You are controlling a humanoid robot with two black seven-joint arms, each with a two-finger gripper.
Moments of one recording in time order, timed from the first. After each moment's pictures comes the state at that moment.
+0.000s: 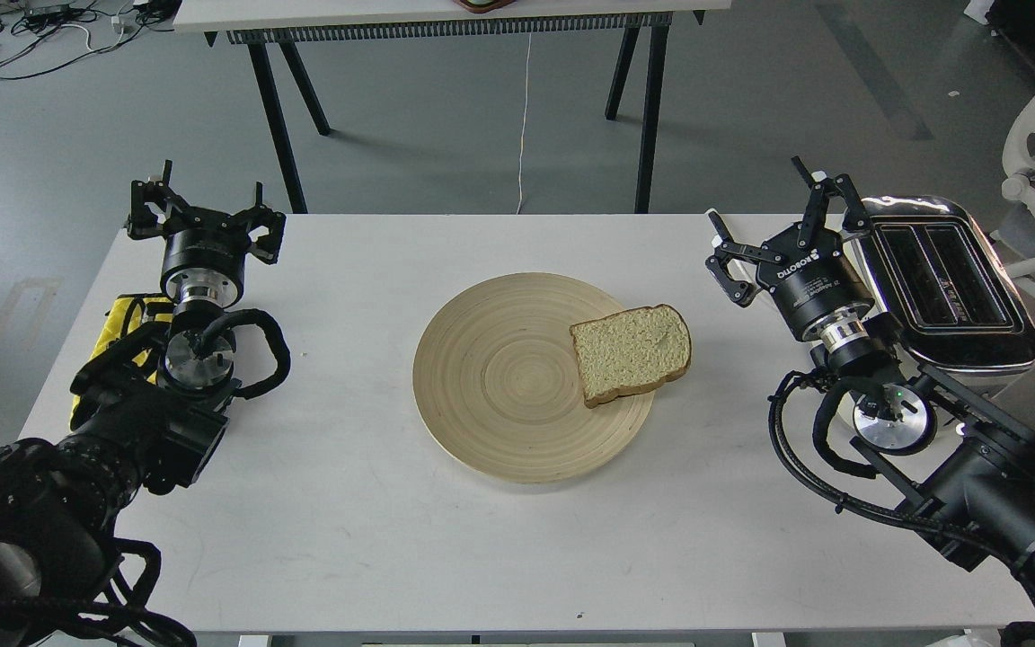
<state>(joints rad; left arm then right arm) -0.82 0.07 -0.58 -0.23 -0.67 -0.49 -0.43 0.56 -0.29 0.76 0.87 0.11 0.46 0.39</state>
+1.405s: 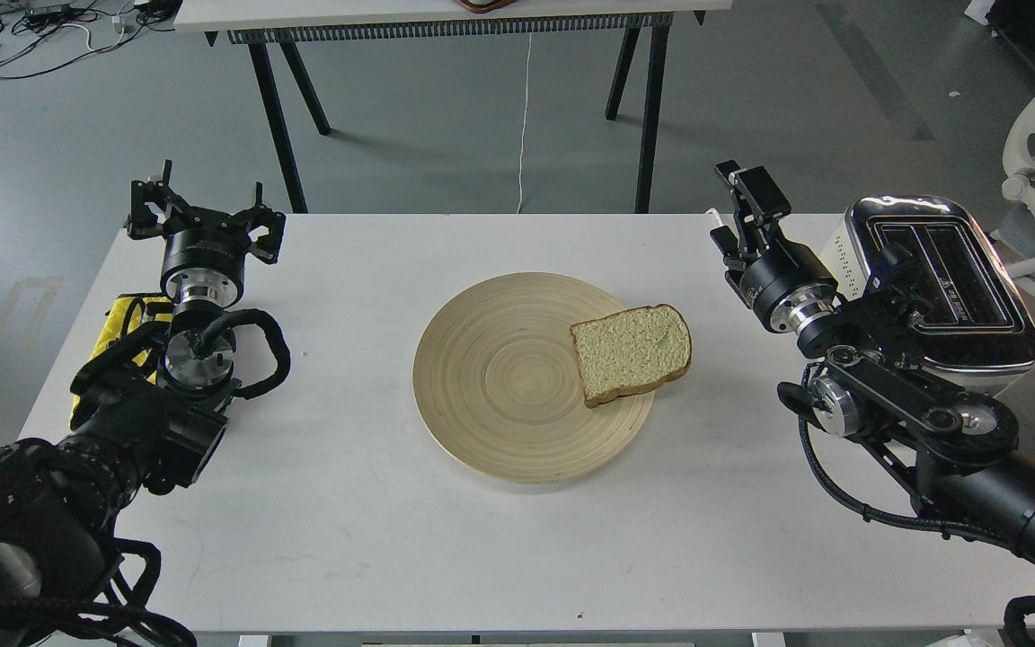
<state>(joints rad) -0.82 0.07 -0.58 -0.23 -0.67 -0.49 -0.43 0.66 -0.30 0.58 0.94 -0.74 -0.26 0.32</state>
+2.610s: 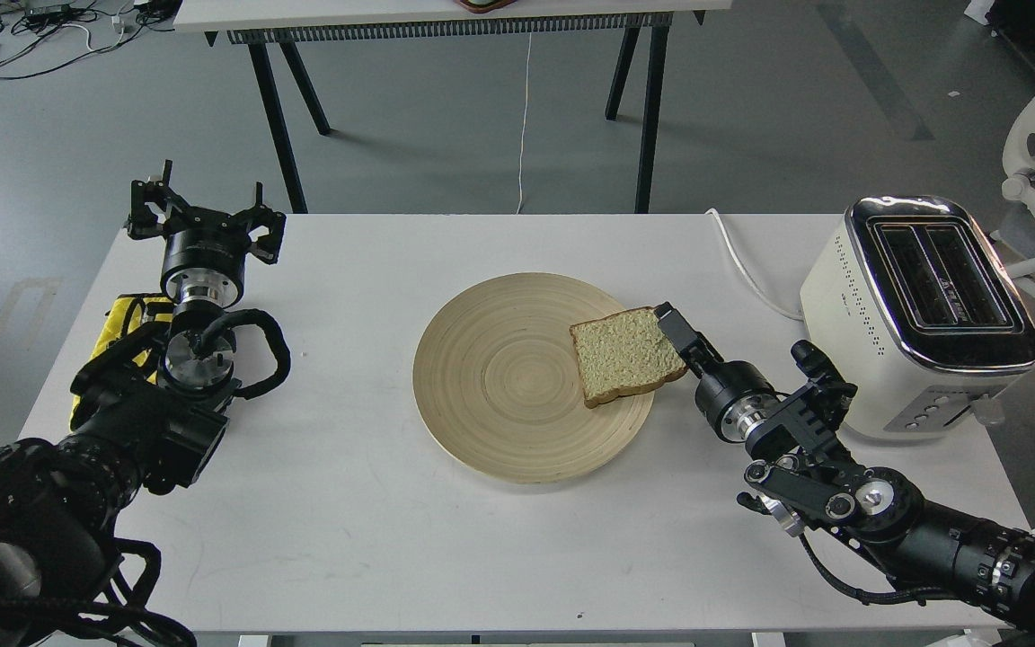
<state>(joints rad) -0.82 0.07 -0.58 -0.23 -0.67 -0.49 -0.43 0.65 -0.18 0.17 0.76 -0.80 -0.45 0.26</state>
